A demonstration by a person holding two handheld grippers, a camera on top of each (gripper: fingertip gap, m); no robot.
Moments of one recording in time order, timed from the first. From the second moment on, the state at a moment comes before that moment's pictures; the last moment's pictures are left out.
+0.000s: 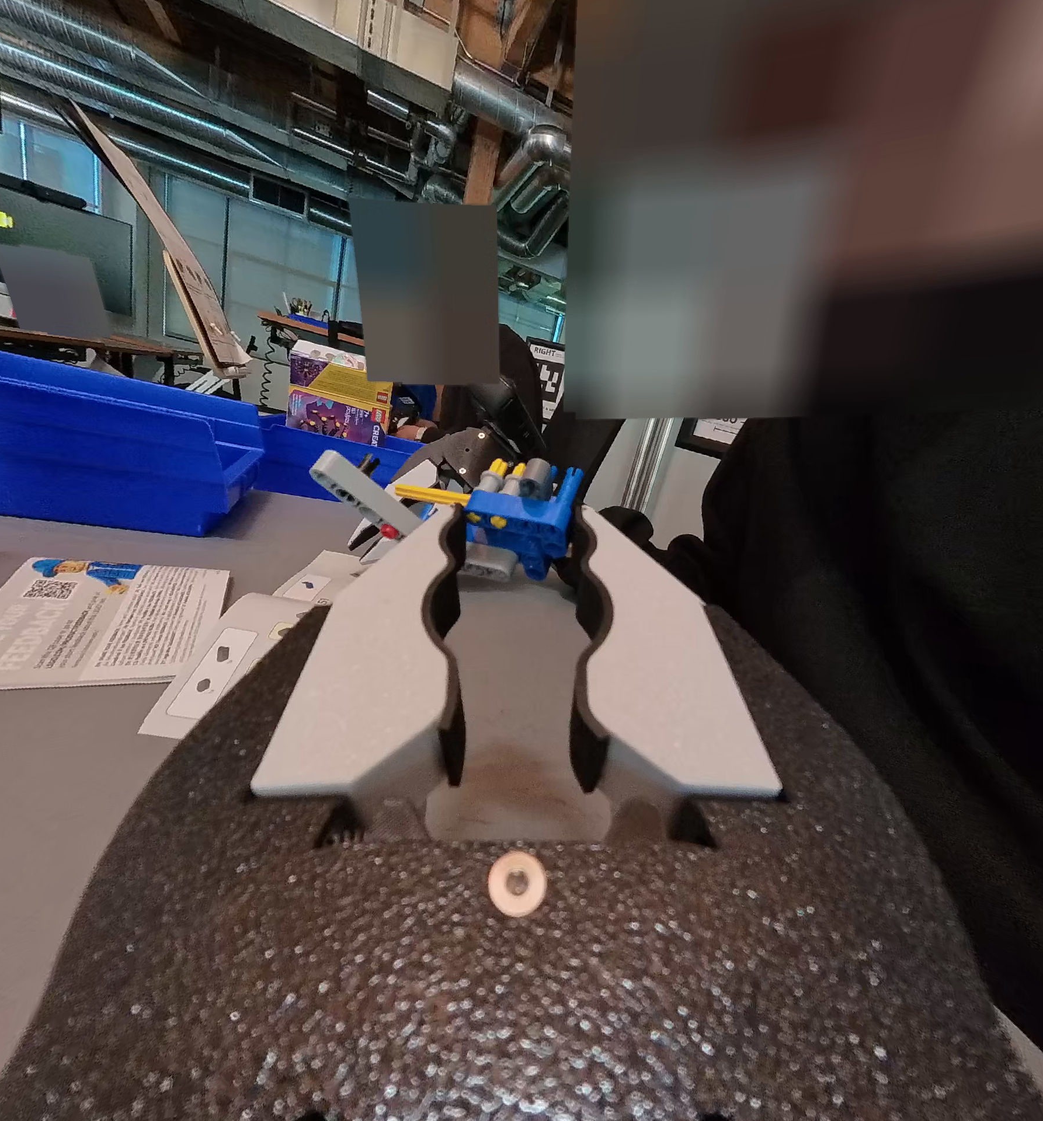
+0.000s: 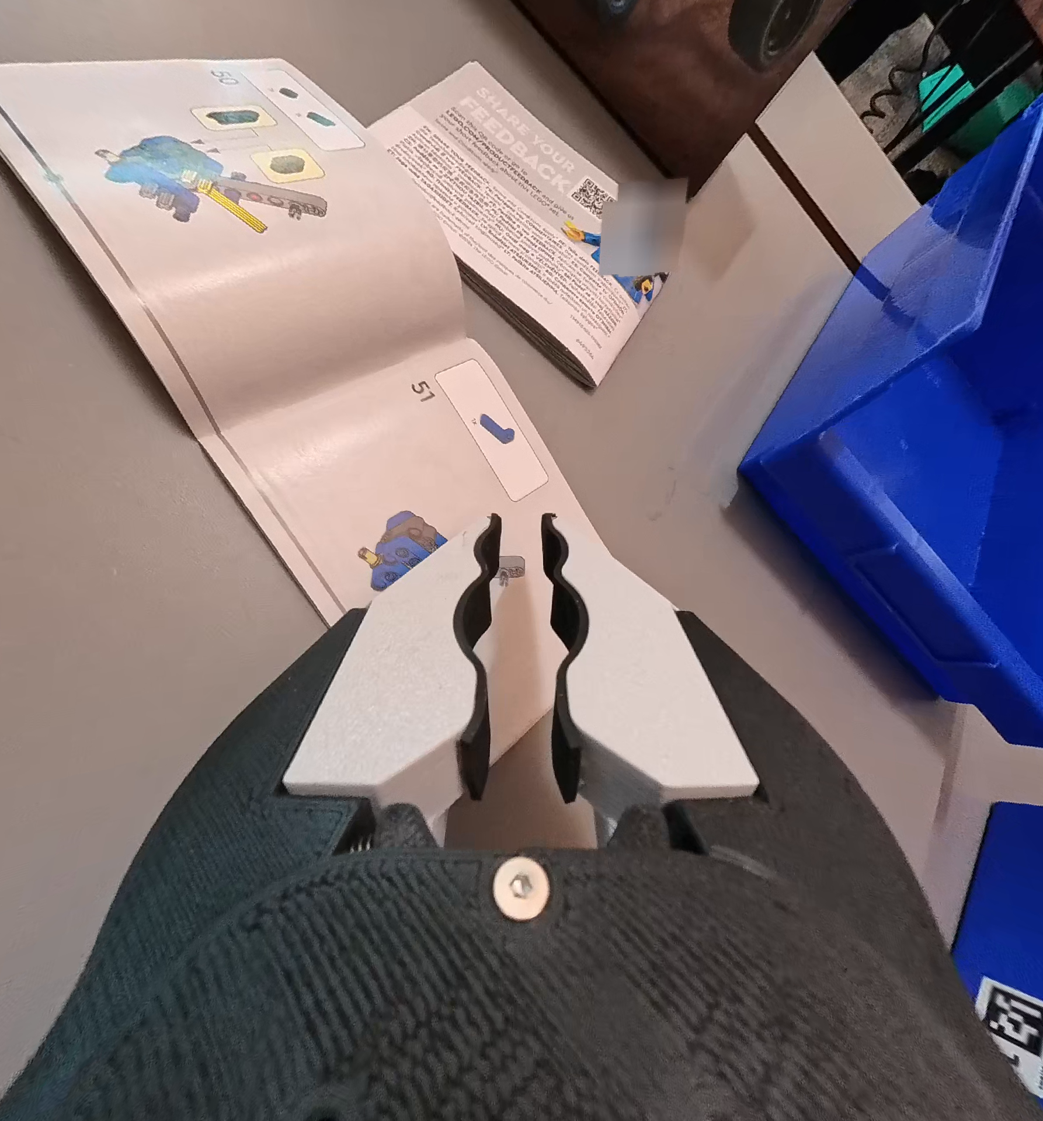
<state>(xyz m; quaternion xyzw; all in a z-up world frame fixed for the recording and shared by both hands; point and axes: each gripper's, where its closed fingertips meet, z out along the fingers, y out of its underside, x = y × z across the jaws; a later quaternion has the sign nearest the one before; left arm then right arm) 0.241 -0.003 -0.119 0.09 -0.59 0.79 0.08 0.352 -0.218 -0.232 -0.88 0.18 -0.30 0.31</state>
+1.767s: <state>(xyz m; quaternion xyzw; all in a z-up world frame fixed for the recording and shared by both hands) 0.240 -0.004 -0.119 0.08 -0.60 0.79 0.08 0.347 -0.211 -0.238 -0.89 0.17 -0.28 0.31</state>
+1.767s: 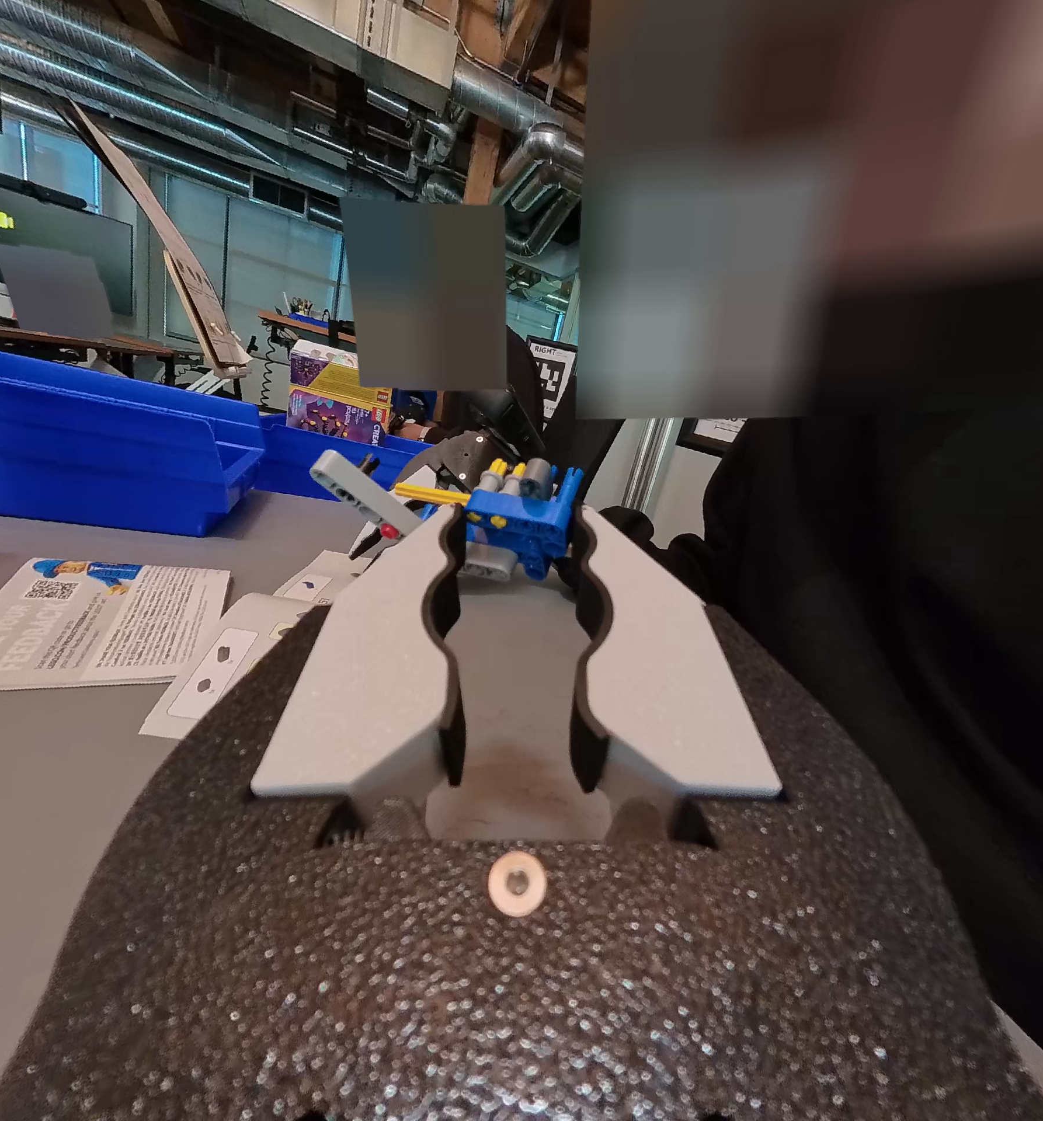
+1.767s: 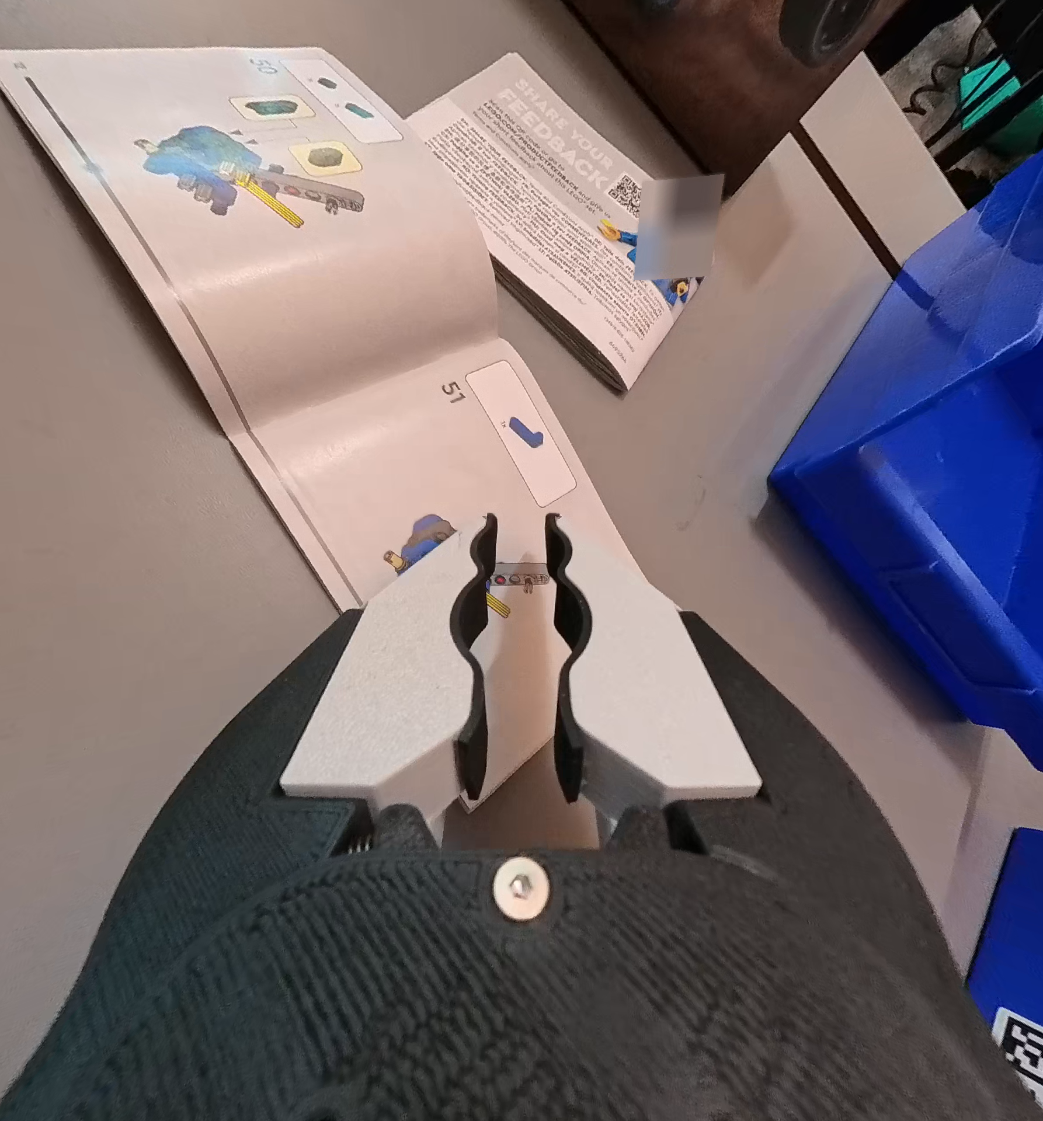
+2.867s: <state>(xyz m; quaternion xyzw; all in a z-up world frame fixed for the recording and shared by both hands) 0.244 -0.005 -0.117 0.11 -0.57 0.80 0.12 0.246 -0.031 -0.137 -0.76 0.08 -0.04 0.65</state>
